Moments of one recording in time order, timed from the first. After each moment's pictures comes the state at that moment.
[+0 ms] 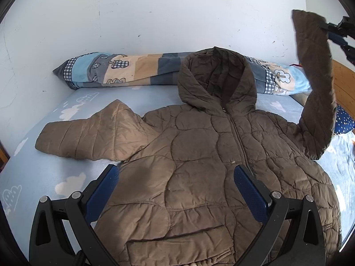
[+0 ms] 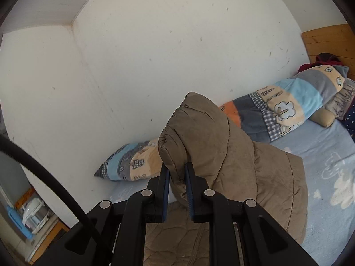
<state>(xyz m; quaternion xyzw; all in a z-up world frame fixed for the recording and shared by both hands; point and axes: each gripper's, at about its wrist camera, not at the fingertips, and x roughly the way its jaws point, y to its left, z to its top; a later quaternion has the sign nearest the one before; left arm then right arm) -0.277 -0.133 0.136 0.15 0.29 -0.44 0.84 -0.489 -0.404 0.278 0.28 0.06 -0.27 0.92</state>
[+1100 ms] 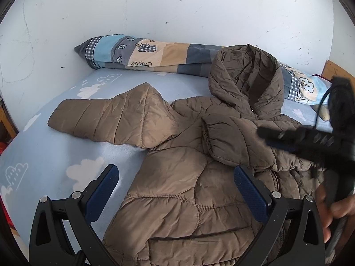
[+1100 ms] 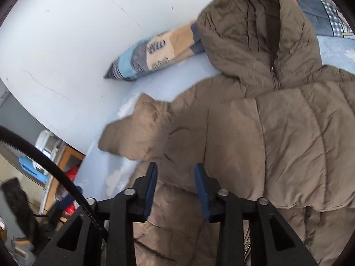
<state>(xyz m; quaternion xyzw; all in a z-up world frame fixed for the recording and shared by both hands) -0.237 -0.118 0.125 0.12 0.34 -0.37 0.85 -0.321 -0.363 0.079 0.36 0.29 -0.10 0.88</state>
